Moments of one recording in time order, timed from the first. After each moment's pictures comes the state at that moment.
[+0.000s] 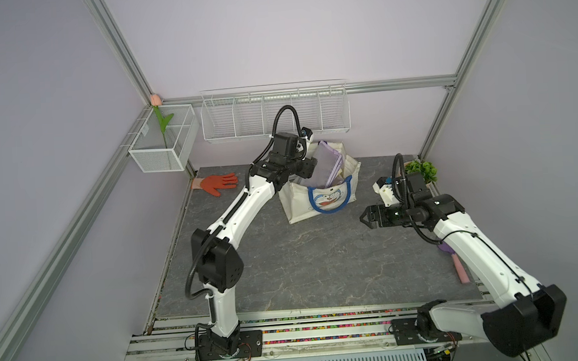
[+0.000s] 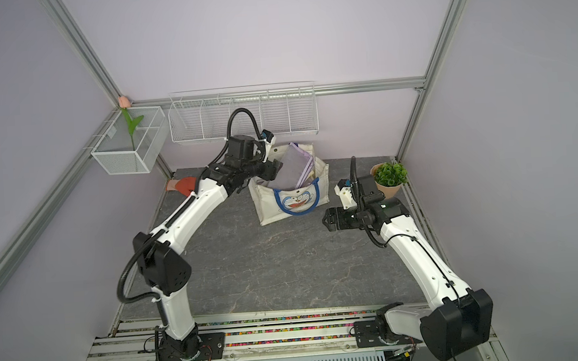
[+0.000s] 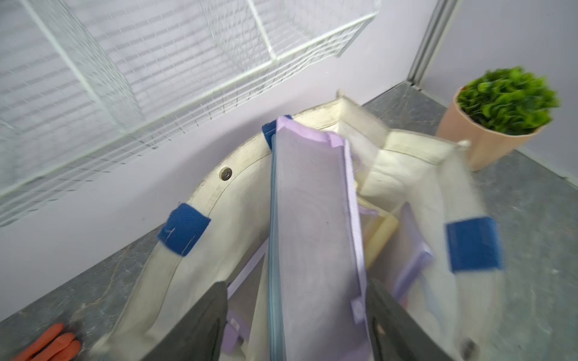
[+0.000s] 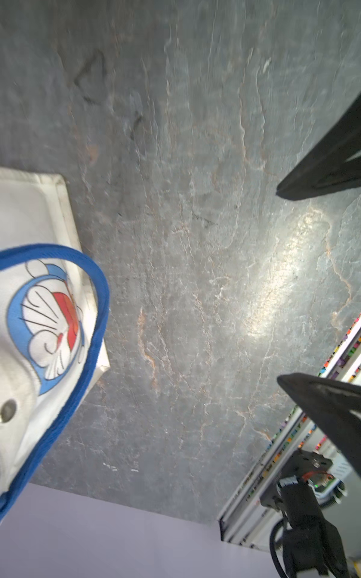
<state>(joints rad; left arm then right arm) -0.61 1.81 1.85 -0.49 0.04 0.11 0.29 1.22 1.18 -0.89 -0.24 0.19</state>
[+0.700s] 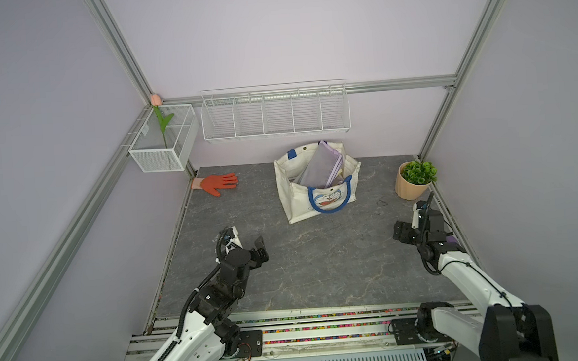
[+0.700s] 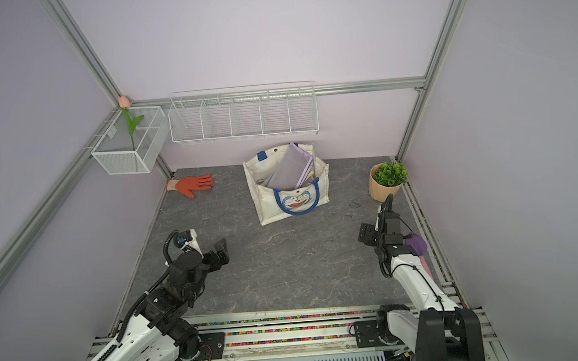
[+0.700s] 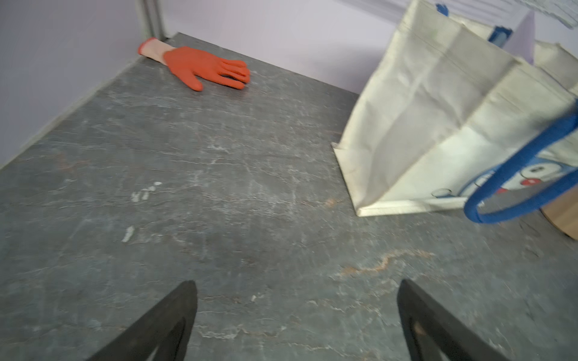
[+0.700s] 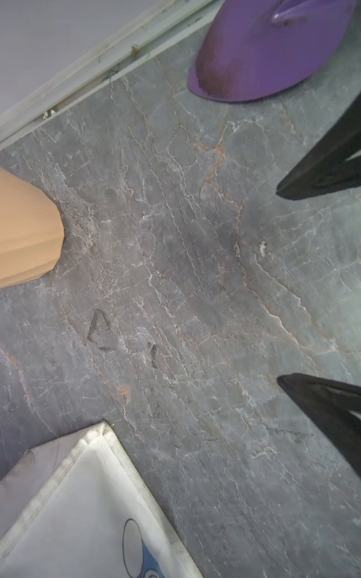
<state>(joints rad) -0.60 0.56 0.39 -0.28 -0.52 -0.54 -0.02 1.10 0.50 -0.13 0.03 0.21</state>
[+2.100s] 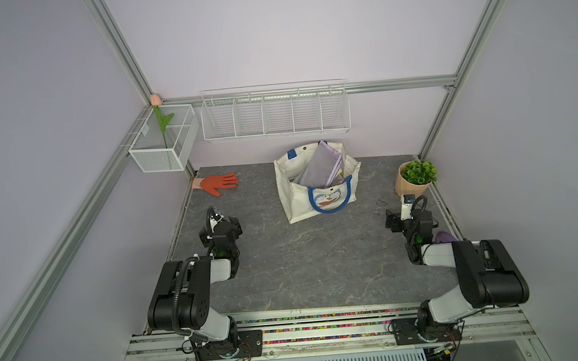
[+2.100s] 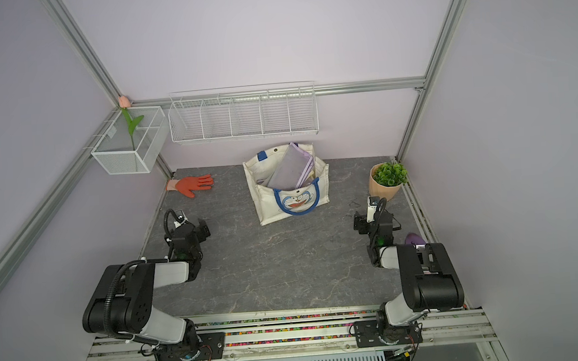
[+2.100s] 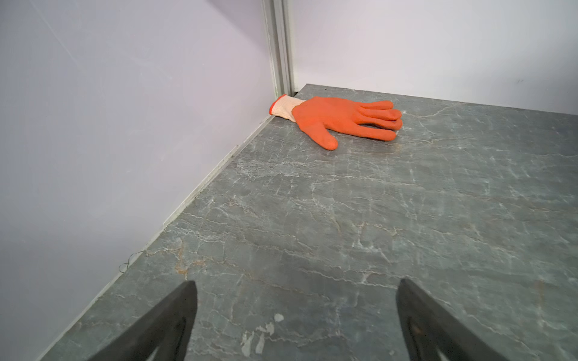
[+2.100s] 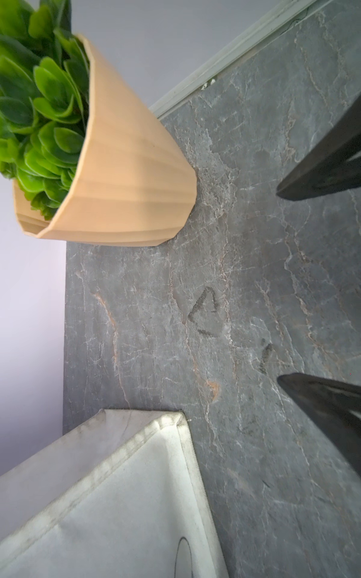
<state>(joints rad) -0.08 1.54 0.41 0.78 -0.45 -0.09 -0.01 1.53 0.40 0.75 0.02 0.00</state>
